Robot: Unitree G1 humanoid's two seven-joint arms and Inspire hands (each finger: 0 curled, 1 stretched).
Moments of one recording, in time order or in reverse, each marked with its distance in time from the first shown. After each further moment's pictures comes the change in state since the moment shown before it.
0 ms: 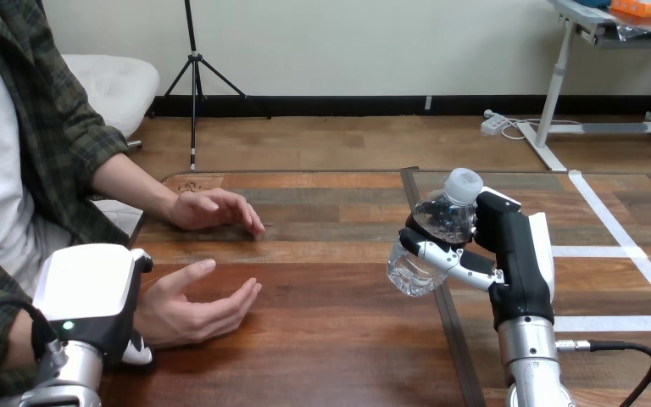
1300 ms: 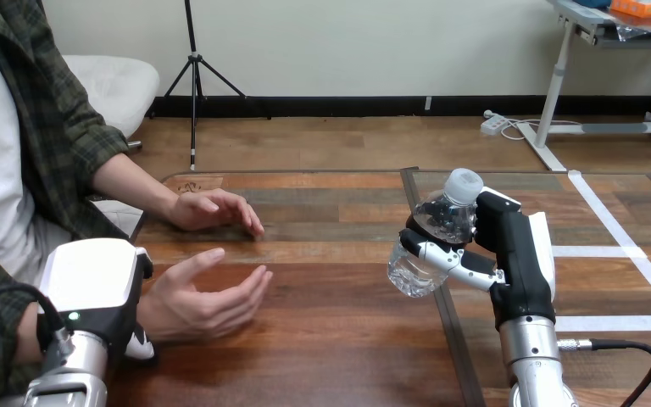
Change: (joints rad) left arm -0.052 0.018 -0.057 0.028 -0.025 0.077 -0.044; right arm 0.000 -0.006 -0.003 0.000 0.006 -0.002 0.021
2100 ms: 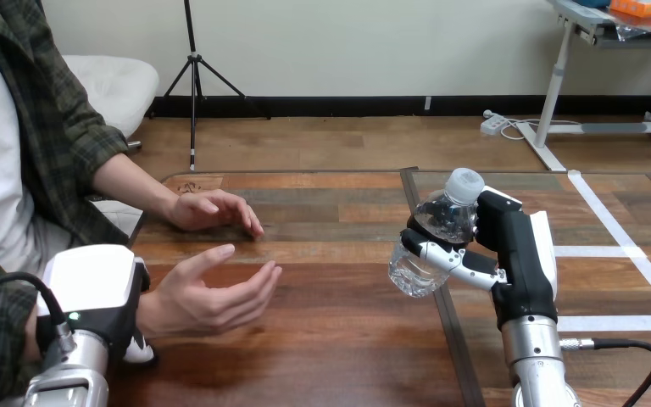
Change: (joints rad) left arm 0.009 0.012 -0.029 -0.074 0.004 0.088 -0.140; right arm 0.000 -0.006 -0.002 0.001 0.000 -0.007 0.006
